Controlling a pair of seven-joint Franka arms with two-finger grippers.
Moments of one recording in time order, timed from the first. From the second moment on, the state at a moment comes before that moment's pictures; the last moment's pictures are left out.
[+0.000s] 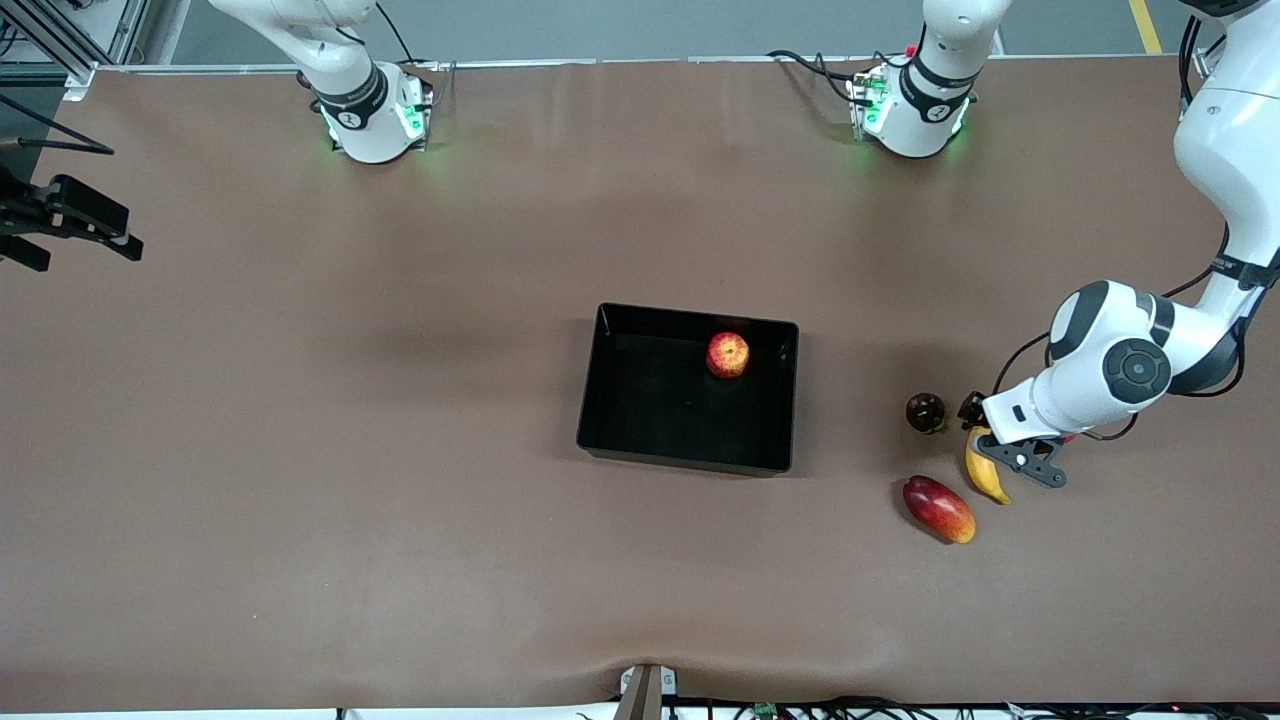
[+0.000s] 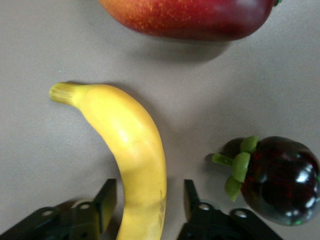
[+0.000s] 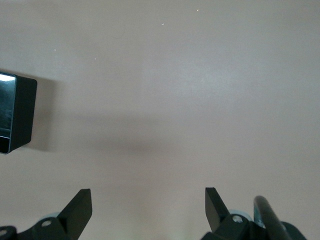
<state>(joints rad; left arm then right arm) 0.76 0.78 -0.81 -1.86 0.75 2.27 0.08 -0.13 0.04 0.10 -1.42 0.05 1.44 -0.11</state>
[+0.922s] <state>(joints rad) 0.79 0.76 -1.02 -1.78 0.70 2.04 0.05 -0.13 0.04 0.10 -1.42 0.05 1.45 -0.11</state>
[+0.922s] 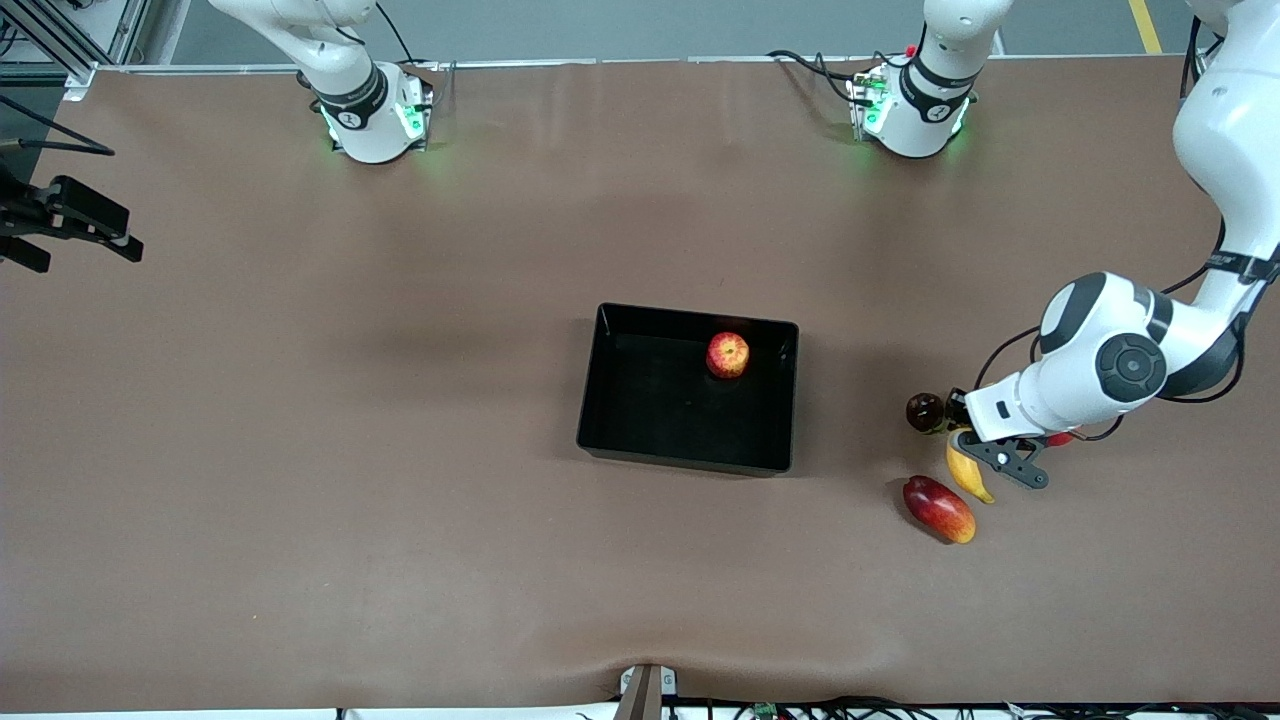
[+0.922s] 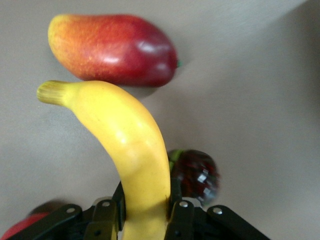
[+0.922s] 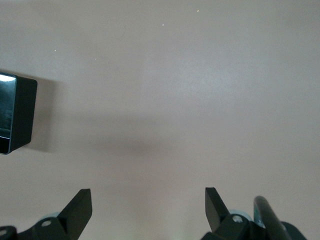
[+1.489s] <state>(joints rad) 0.62 0.74 -1.18 -1.67 0.64 1.86 -0.20 -0.13 0.04 0.10 -1.42 0.05 1.45 -0.11</state>
